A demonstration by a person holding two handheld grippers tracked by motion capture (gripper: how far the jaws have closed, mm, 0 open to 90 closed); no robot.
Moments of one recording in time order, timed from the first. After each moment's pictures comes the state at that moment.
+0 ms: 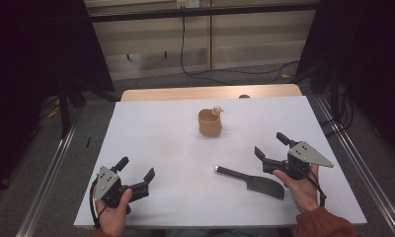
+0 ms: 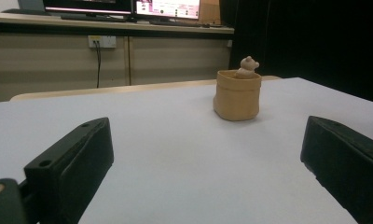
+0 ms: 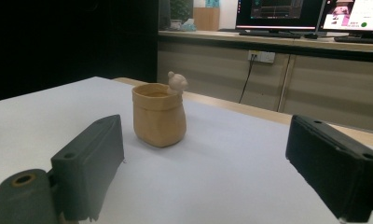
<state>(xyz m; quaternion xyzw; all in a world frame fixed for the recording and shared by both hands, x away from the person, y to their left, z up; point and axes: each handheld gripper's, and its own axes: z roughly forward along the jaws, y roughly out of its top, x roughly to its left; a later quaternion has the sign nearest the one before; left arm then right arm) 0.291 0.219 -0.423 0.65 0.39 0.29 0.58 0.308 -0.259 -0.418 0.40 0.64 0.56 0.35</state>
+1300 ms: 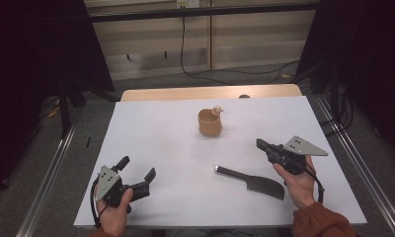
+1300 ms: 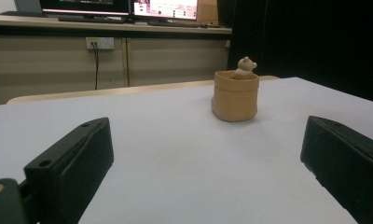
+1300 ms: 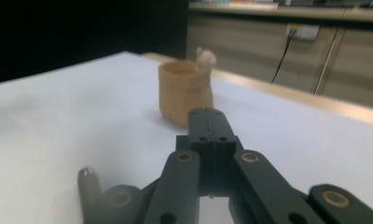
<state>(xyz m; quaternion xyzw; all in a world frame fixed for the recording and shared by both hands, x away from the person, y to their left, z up) 0.292 0.217 -0.422 0.65 0.38 0.29 0.58 0.321 -0.261 -0.416 0.38 0.70 0.55 0.28</state>
